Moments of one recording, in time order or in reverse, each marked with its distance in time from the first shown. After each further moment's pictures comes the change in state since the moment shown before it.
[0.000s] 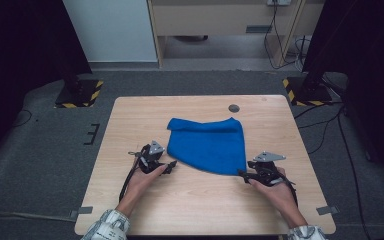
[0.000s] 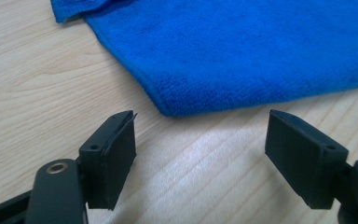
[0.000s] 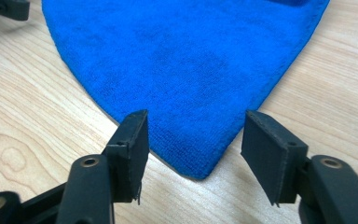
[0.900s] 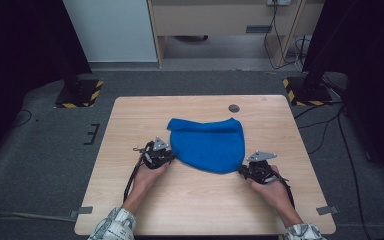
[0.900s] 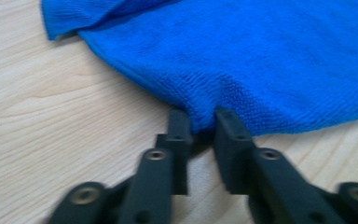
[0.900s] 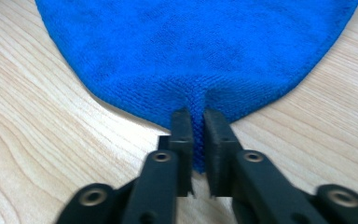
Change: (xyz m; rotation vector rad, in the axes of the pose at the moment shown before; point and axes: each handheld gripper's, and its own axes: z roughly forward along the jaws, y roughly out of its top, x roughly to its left) left arm 0.000 0.009 0.011 -0.011 -0.007 0.009; right arm 0.000 0.002 0.020 0.061 0.007 -0.073
